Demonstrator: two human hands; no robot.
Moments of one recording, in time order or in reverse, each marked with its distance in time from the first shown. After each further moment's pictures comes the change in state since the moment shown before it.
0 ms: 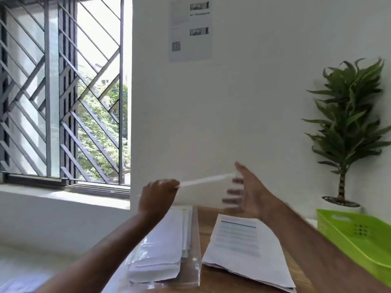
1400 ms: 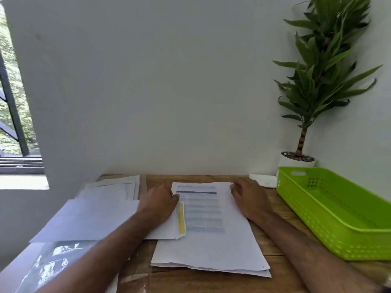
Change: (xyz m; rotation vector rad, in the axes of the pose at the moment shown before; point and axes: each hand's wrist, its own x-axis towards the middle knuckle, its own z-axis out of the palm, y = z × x) left_hand -0.029 0.084 0.165 -0.244 -0.751 -0.231; right_hand 0.079 0.123 -0.163 -1.391 0.601 -0.343
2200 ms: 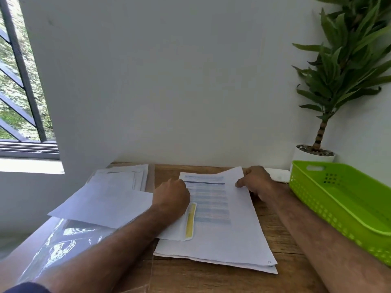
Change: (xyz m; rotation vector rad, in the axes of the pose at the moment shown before) left_hand -0.013 0.023 0.011 0.152 0.029 -0.018; right_hand 0.036 -0.017 -0.011 0.539 -0.313 0.514
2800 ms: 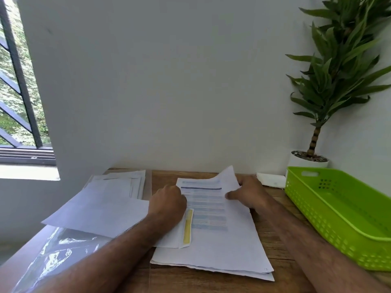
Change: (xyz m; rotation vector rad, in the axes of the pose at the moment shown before) left_hand 0.002 -0.006 0.010 -0.111 0.073 -0.038; right_hand -0.023 0.003 0.005 -0.157 -0.055 -0.246
